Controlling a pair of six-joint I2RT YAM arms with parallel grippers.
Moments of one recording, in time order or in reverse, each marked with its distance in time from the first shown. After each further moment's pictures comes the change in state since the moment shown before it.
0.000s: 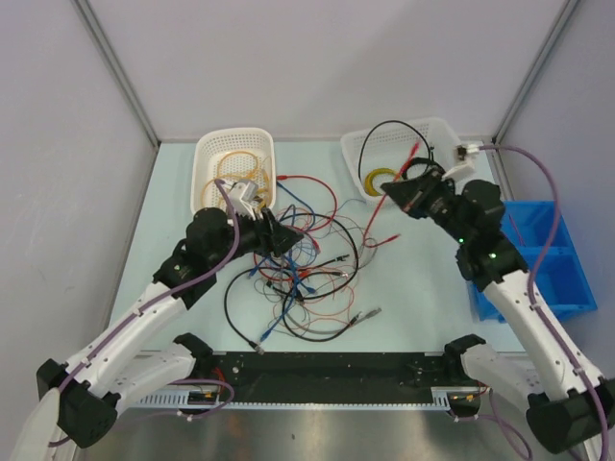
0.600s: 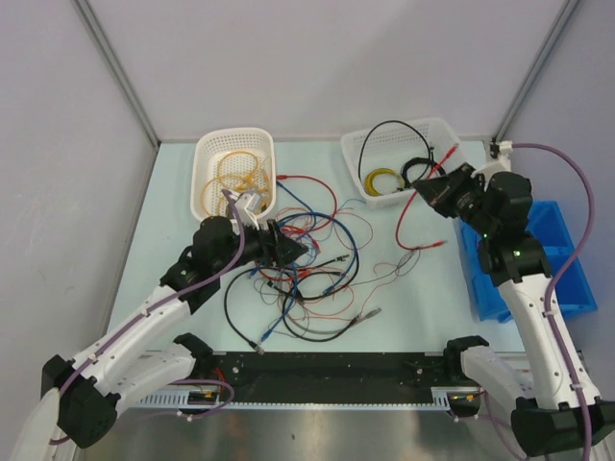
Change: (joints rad) left arm 0.000 -0.006 -0.099 0.054 0.054 -0.049; right arm -0.269 -0.057 0.124 -0.327 0.013 -0.066
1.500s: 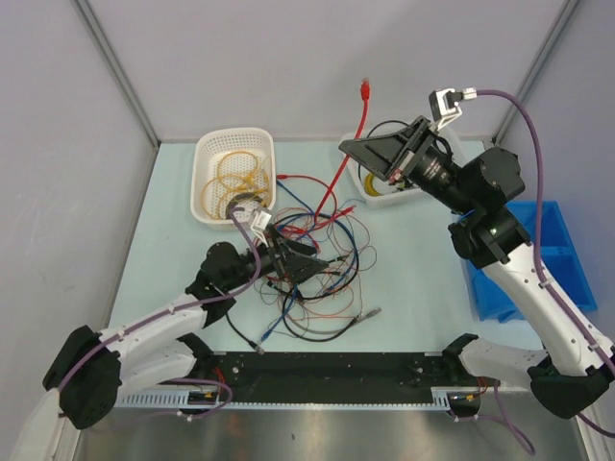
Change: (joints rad) left arm -0.093 0.079 -0.275 0.707 0.135 -0.164; right arm 0.443 0.204 0.307 0.516 -0.179 0.399
